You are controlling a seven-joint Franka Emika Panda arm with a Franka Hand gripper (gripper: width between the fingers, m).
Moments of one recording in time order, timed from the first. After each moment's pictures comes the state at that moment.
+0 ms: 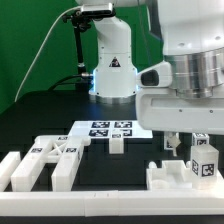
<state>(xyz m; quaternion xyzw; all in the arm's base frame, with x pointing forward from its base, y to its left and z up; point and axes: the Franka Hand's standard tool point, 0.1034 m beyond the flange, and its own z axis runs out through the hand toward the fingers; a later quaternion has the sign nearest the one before) 0.643 0.111 0.071 -0.97 0.23 -0.01 0.07</state>
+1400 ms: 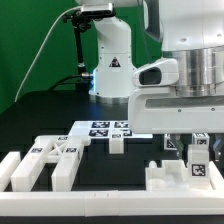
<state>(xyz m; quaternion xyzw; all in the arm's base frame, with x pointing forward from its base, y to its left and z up) 0.650 0.115 0.074 -0.97 0.22 -0.03 0.04</state>
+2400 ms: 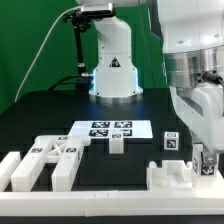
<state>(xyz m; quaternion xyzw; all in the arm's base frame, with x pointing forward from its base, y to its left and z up) 0.647 0.120 0.073 -0.70 0.71 0.02 0.07</state>
